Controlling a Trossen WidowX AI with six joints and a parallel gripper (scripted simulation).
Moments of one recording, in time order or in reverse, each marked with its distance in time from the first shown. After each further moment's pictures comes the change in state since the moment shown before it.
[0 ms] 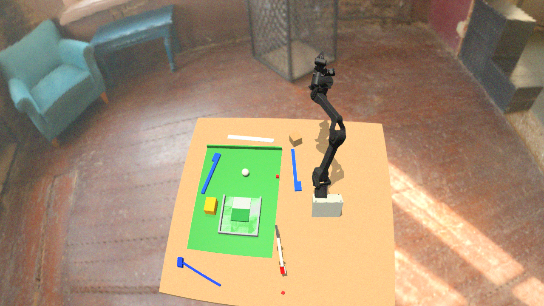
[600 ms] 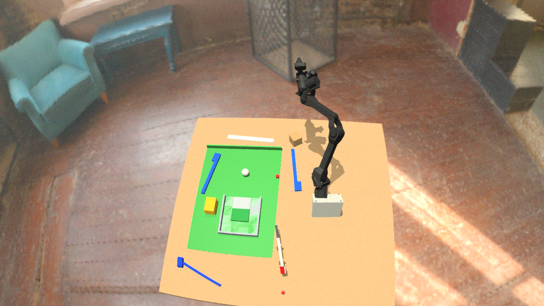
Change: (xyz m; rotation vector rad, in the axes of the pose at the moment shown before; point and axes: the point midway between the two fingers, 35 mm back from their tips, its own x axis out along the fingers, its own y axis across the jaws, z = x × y) arm -0.039 -0.082 -0.110 -0.068 0.304 -0.221
